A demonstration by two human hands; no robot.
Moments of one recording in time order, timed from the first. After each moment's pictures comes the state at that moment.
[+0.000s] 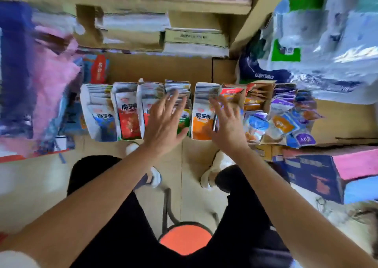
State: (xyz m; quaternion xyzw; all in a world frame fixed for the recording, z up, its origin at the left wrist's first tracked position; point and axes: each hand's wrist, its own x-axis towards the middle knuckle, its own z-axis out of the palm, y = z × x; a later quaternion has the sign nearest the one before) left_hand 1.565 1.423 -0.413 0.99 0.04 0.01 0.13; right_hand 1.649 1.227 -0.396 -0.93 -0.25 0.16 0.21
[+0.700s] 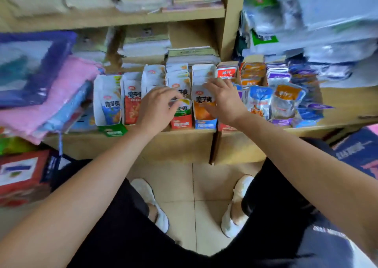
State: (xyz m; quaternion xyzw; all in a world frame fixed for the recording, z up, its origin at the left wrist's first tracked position) left_hand 1.499 1.406 -0.419 0.96 0.02 0.25 0.16; right_hand 1.610 1.211 -0.433 -0.90 -0.38 -0.09 0.21
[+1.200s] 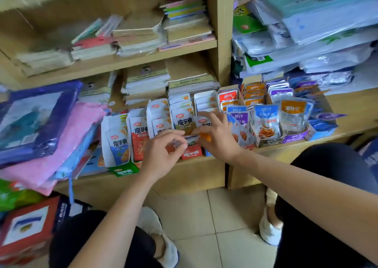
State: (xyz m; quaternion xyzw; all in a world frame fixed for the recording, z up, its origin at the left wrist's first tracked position) left_hand 1.479 1.426 -0.439 0.92 0.00 0.17 0.36; right_hand 1.584 1.244 -0.469 -0.86 -0.37 -0.10 0.33
